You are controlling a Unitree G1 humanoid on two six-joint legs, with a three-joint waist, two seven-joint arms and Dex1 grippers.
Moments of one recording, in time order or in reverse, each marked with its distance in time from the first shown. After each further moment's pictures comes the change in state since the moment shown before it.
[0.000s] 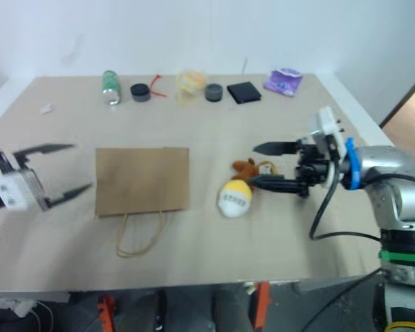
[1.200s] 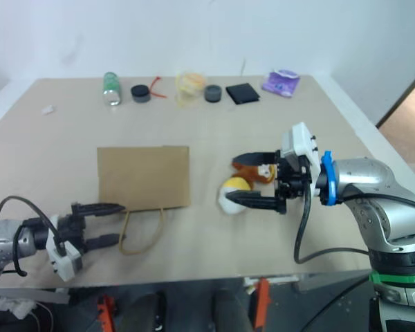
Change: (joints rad) left arm -0.089 -0.071 -0.258 0.353 0.498 -0.673 0.406; right arm 0.098 0.017 0.012 -0.211 0.038 0.020 -0.144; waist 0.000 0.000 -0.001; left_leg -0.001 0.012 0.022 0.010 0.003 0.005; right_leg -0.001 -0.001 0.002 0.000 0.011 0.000
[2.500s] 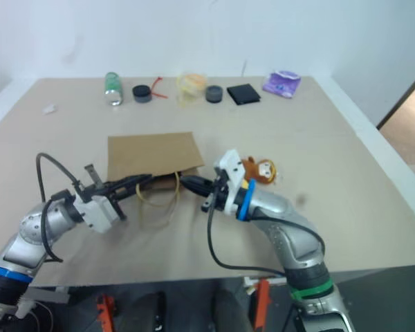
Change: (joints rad) left arm 0.014 -0.133 -0.117 -0.505 -0.321 0.725 0.073; right arm 0.072 0.512 0.252 0.040 -0.182 -0.036 -0.488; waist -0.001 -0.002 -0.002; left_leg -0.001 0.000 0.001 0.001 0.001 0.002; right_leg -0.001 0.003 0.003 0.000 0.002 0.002
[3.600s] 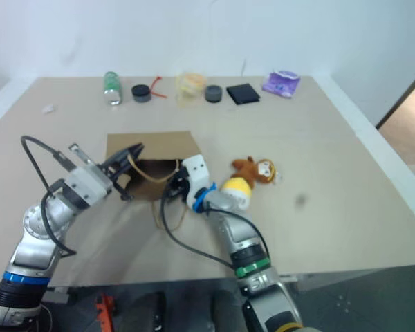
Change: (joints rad) left arm -0.027 -0.204 0.148 -0.167 -0.089 0.362 0.097; right arm -0.136 0.355 0.062 0.476 -0.278 -0.121 -0.309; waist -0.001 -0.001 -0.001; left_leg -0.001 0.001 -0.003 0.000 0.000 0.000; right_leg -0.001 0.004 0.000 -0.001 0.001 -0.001
